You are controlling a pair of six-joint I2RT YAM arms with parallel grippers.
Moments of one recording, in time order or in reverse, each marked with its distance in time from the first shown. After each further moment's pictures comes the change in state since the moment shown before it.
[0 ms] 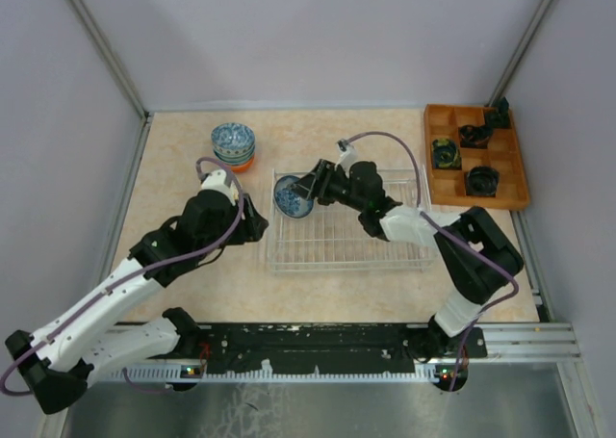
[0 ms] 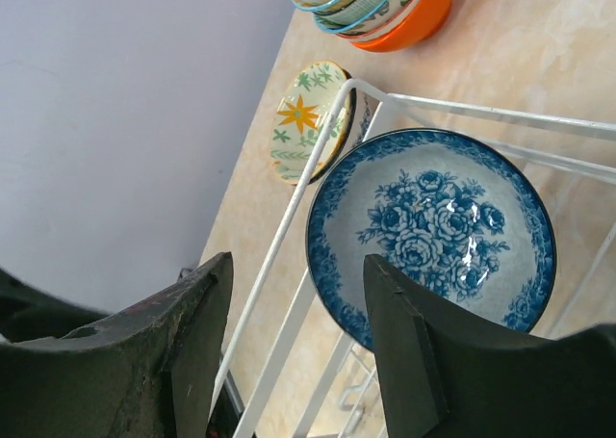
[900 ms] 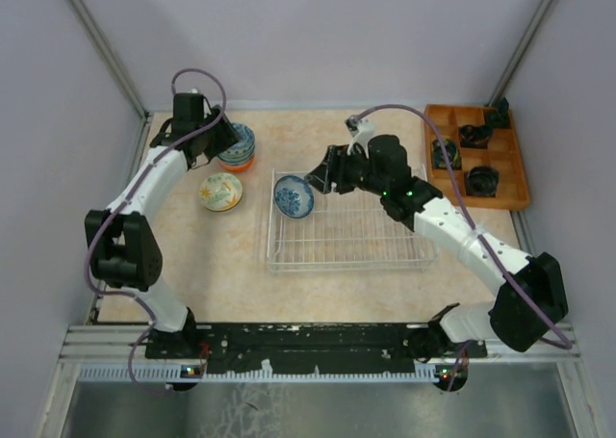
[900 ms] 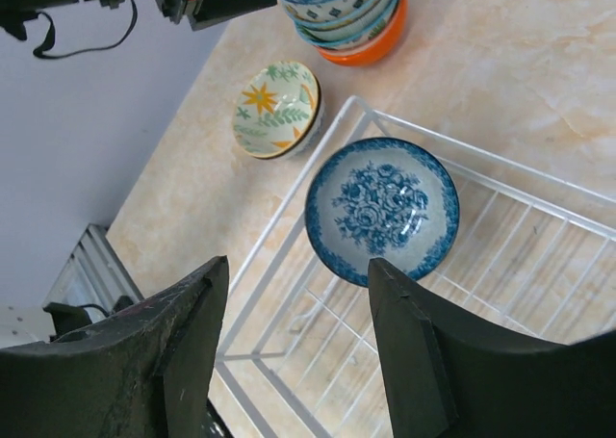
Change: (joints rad) left arm 0.628 0.798 0.562 0.214 0.330 0.066; right arm -0.011 -0.351 0.229 -0.711 0.057 -0.392
